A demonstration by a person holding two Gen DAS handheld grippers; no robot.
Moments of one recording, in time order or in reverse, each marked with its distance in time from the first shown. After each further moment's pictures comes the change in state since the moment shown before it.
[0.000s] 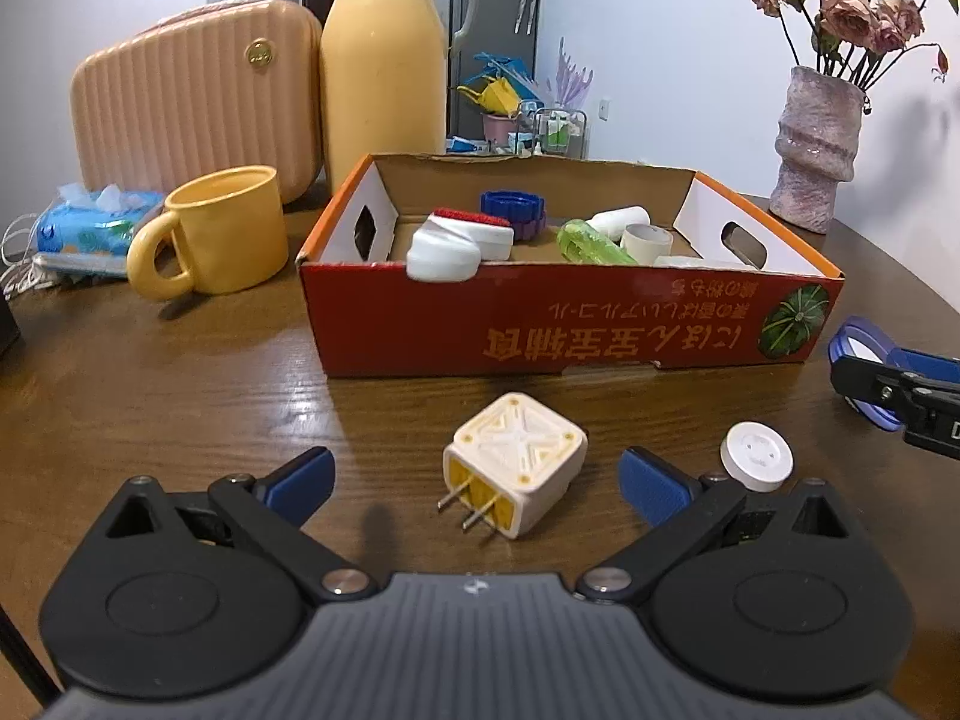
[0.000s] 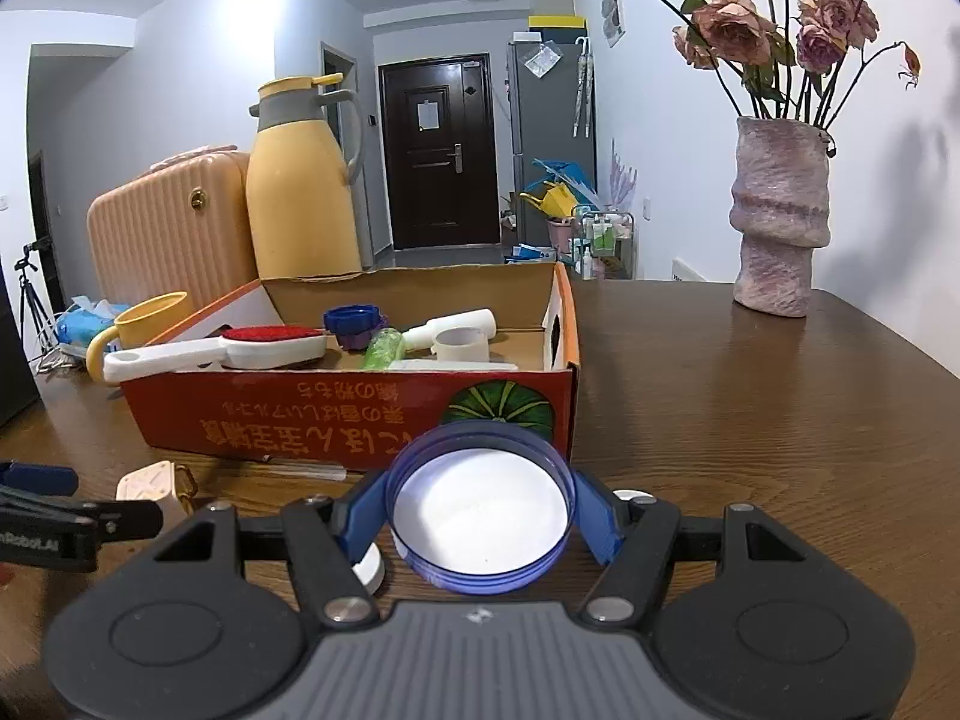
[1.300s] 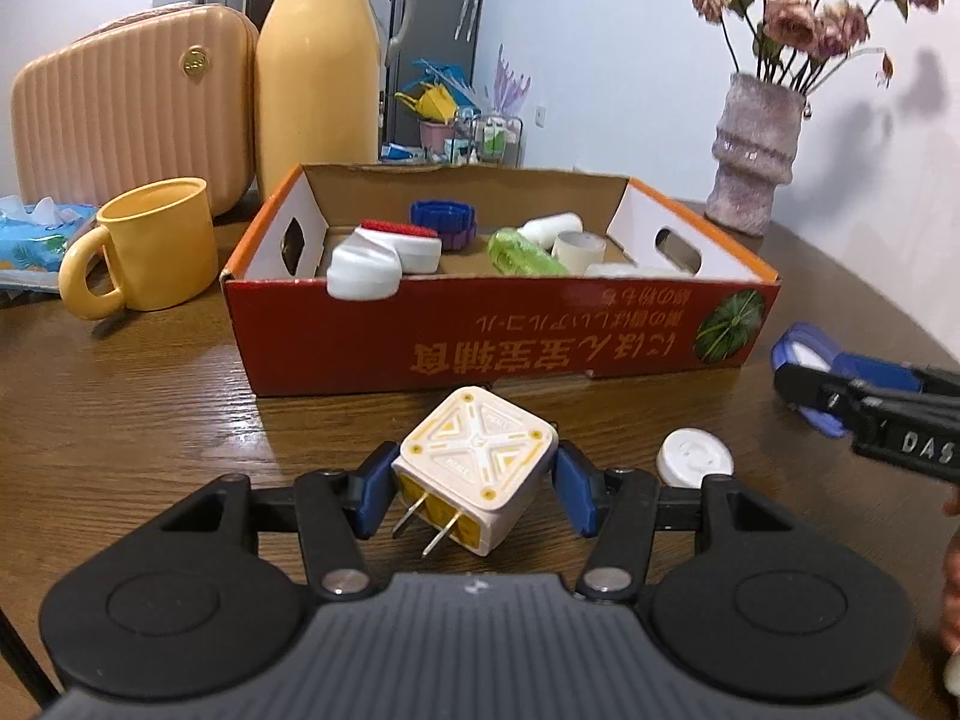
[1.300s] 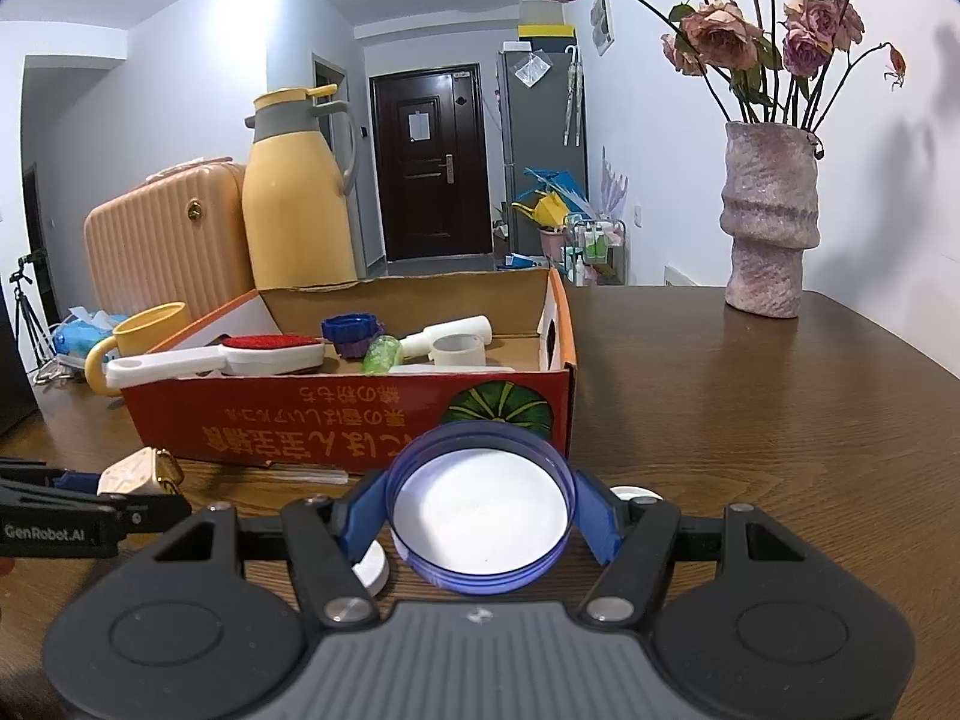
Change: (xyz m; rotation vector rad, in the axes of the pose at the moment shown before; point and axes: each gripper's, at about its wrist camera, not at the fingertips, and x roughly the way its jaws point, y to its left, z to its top) left arm 0.000 -0.004 0.003 0.016 -0.019 -0.141; right arm -0.005 0.003 -0.005 0.016 -0.024 -0.012
